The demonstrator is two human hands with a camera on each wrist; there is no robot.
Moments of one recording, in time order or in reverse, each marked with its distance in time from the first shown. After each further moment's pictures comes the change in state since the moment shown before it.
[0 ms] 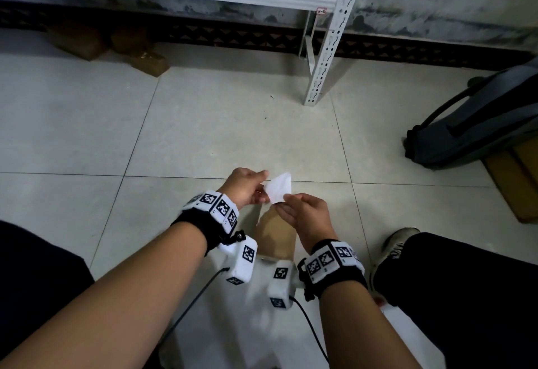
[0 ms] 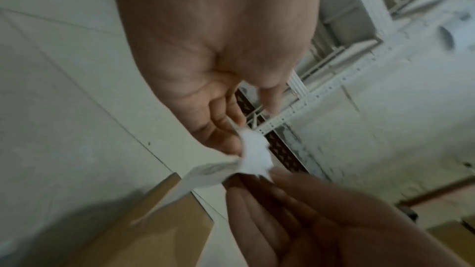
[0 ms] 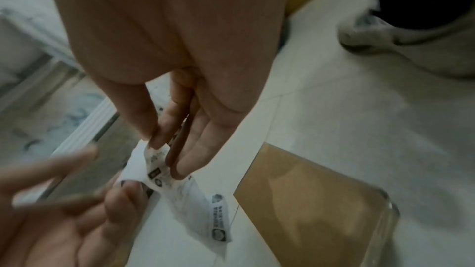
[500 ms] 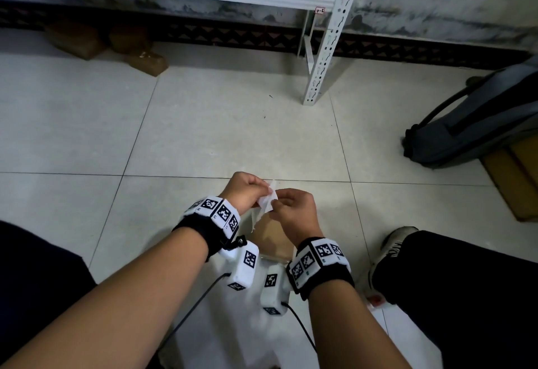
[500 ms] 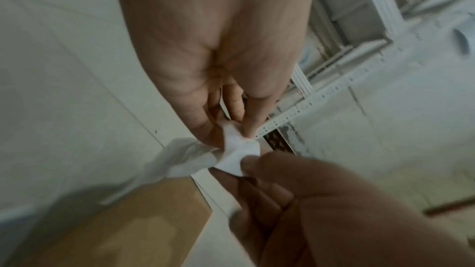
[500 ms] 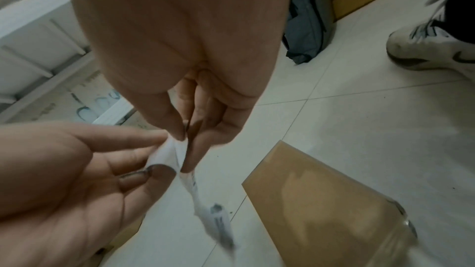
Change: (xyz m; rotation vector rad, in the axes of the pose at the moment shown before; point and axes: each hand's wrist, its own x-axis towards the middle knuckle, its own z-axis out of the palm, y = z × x) left_hand 0.000 -0.017 -0.001 0.234 0.055 0.099; right_hand -0.004 0.008 0.019 -0.584 -0.006 -0.286
